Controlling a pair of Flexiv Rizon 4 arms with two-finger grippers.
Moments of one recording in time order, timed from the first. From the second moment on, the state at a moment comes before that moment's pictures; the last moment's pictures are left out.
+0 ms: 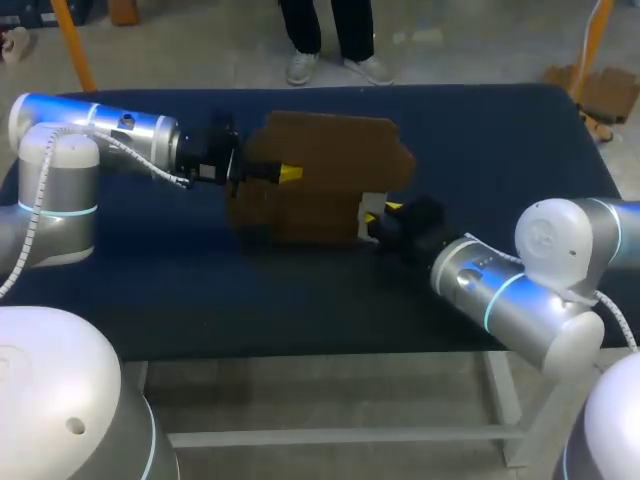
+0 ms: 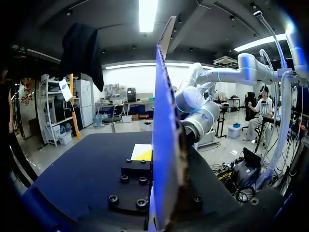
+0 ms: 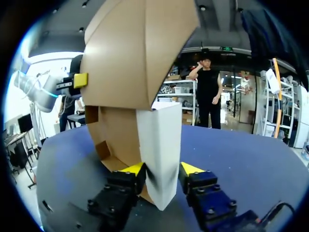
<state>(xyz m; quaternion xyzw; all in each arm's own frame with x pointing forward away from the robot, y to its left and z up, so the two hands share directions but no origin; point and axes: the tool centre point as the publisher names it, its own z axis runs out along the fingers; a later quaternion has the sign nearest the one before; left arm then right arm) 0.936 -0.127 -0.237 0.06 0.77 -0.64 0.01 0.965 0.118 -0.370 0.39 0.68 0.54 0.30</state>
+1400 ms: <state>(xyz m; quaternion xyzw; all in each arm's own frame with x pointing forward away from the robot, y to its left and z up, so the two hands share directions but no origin) 0.934 -0.123 -0.237 0.06 0.77 -0.64 0.01 0.967 0.119 -0.371 0.50 0.67 0.42 0.36</state>
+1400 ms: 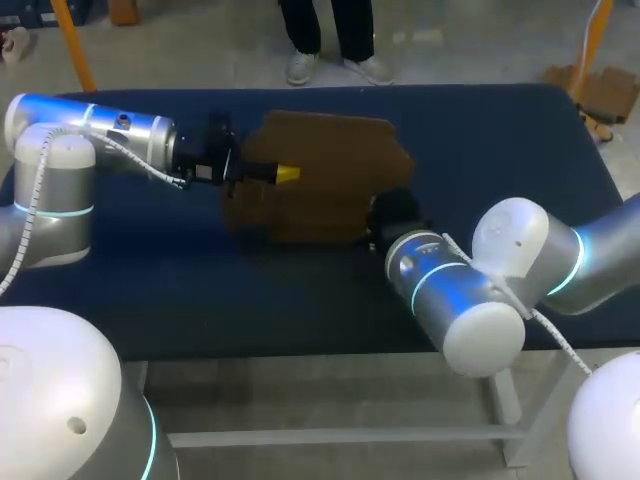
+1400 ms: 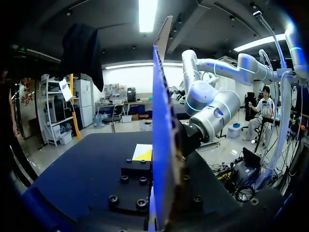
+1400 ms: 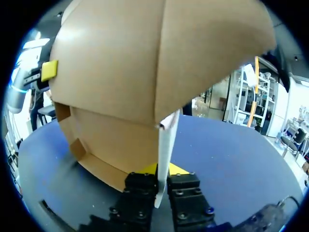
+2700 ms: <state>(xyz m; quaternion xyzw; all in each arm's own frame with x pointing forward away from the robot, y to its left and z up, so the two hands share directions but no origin) 0.893 -0.084 -0.203 0.18 0.80 -0.57 0.07 0.978 0.114 -0.349 0.58 0.57 0.41 0.40</state>
